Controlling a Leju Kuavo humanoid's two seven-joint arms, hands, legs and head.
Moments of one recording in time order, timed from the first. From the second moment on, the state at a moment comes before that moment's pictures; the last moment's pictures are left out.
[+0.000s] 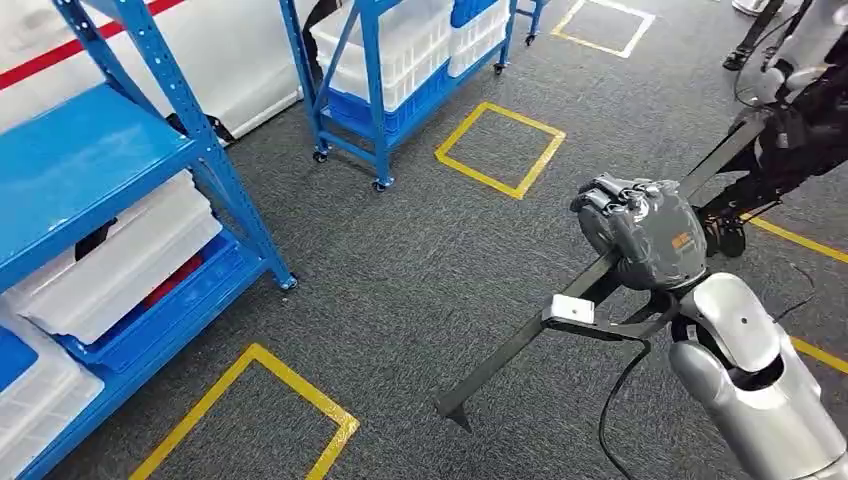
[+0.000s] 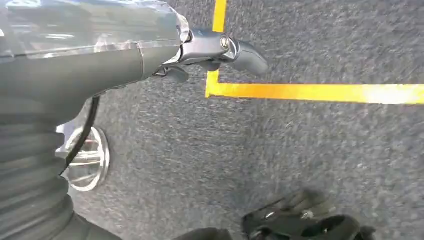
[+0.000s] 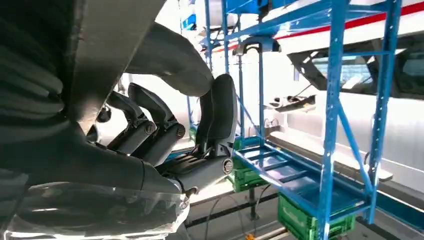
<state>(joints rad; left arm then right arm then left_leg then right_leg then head) -0.10 -0.17 0.71 -0.19 -1.35 0.22 -0.13 -0.29 -0.57 0.26 -1.92 0.96 -0.25 -0.19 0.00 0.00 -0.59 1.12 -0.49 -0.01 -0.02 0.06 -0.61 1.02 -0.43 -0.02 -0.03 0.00</state>
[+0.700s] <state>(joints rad) -0.09 -0.17 0.71 -0.19 -1.35 0.22 -0.13 -0.24 -0.57 0.22 -1.93 0.99 -0.28 -0.20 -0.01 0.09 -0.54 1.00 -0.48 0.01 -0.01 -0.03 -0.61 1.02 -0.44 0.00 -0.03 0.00</state>
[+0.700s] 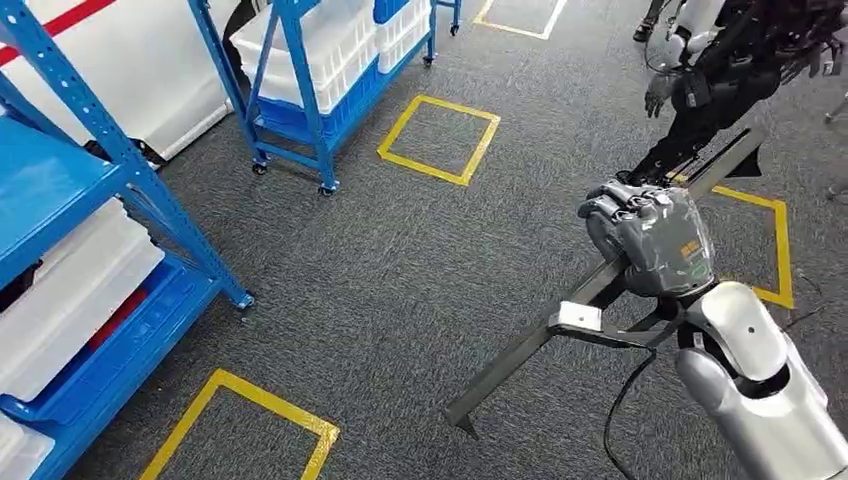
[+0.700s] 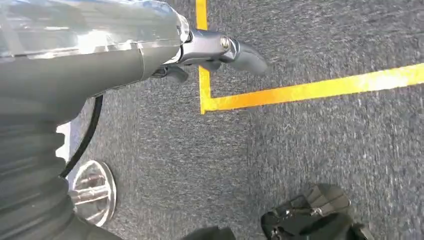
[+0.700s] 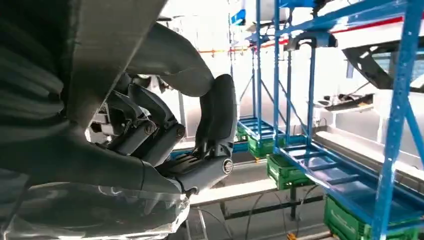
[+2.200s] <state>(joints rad) -0.07 -0.17 0.71 -0.19 -1.36 0.26 -0.10 -0.11 -0.54 0.17 -1.99 1.03 -0.31 -0.18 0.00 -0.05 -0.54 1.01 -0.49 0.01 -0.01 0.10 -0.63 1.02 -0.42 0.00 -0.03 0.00</state>
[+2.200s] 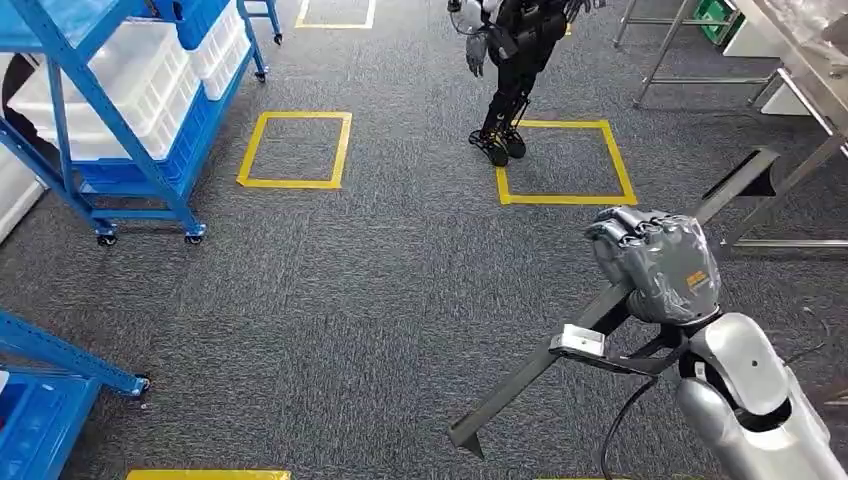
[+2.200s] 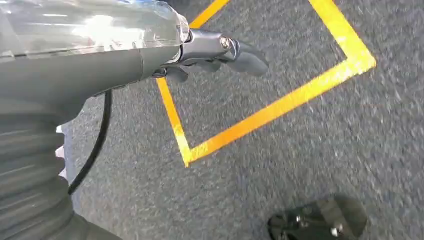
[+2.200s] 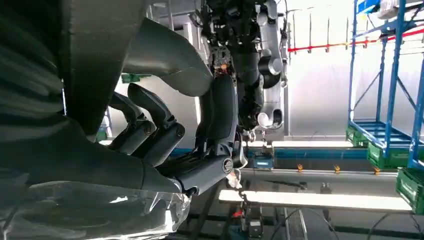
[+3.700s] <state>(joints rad) -0.09 -0.18 0.79 -0.19 -1.26 0.11 -0.11 -0.23 -0.48 0.24 -1.93 1.04 -0.26 -0.16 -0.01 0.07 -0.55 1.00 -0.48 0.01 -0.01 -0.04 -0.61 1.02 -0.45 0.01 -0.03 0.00</state>
